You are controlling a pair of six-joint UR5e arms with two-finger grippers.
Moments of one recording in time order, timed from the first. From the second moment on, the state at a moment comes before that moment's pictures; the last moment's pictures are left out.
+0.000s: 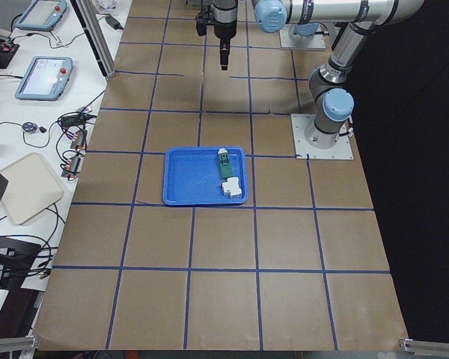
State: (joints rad) left arm -1.46 -1.44 -1.70 -1.59 1.55 0.15; right arm 1.43 -1.64 1.60 -1.62 -1.43 -1.09
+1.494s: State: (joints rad) left arm -1.46 -1.44 -1.68 -1.58 1.59 0.13; right arm 1.55 -1.59 1.58 -1.68 -1.48 -0.51
